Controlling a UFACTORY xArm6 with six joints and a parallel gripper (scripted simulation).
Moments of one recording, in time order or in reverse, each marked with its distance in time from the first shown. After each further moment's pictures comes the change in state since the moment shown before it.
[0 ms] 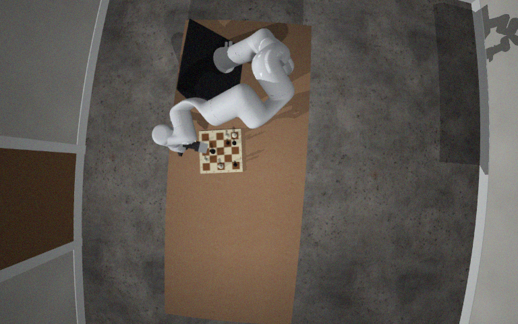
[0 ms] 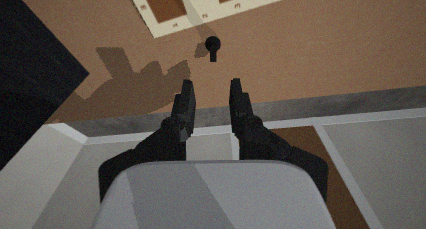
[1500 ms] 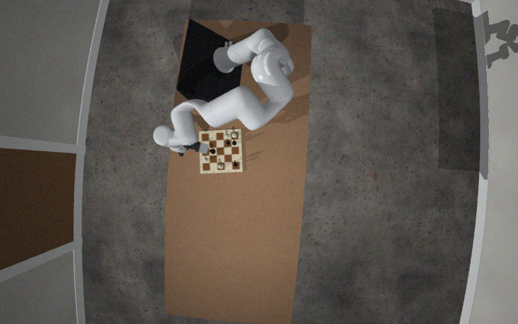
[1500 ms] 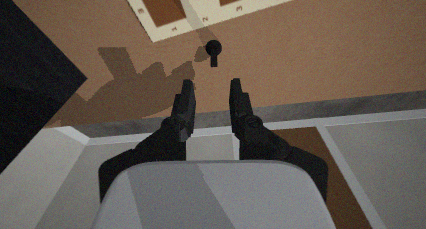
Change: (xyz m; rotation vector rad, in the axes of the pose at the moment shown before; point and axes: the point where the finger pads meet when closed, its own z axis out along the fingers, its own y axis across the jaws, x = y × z) arm 0.000 0.000 0.011 0.006 0.001 0.009
